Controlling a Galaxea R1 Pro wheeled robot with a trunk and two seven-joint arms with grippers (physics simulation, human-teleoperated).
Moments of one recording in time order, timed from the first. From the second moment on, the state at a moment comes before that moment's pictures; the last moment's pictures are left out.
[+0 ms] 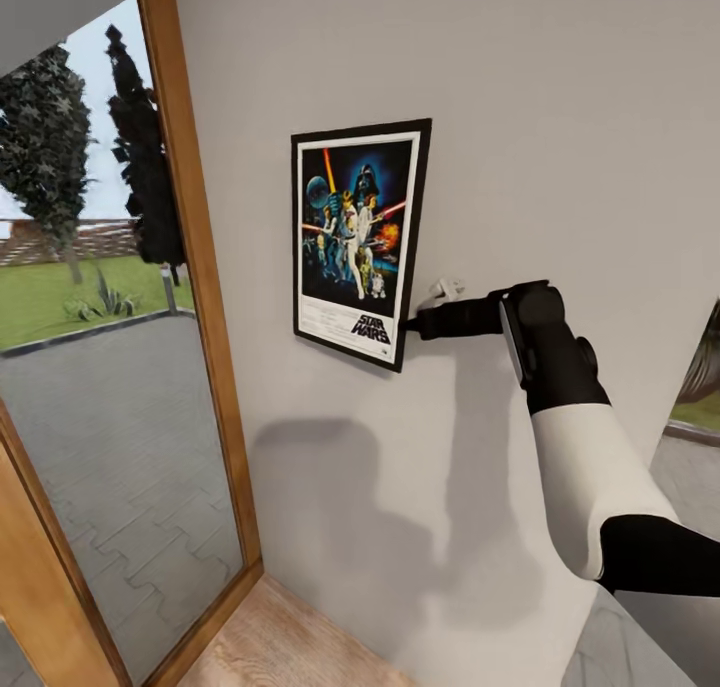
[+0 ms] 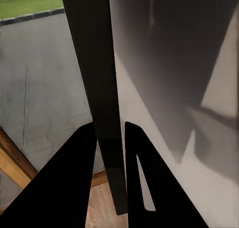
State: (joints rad) left arm 0.35 -0.17 0.29 -0.86 0.11 -0.13 -0.10; right arm -1.18 0.03 -0.02 -1.08 0.32 0.99 0.98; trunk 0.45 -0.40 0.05
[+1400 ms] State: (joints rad) left arm 0.35 -0.17 0.29 -0.86 0.11 -0.13 -0.10; right arm -1.27 0.03 -0.03 -1.01 0.32 0.99 0.98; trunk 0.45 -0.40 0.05
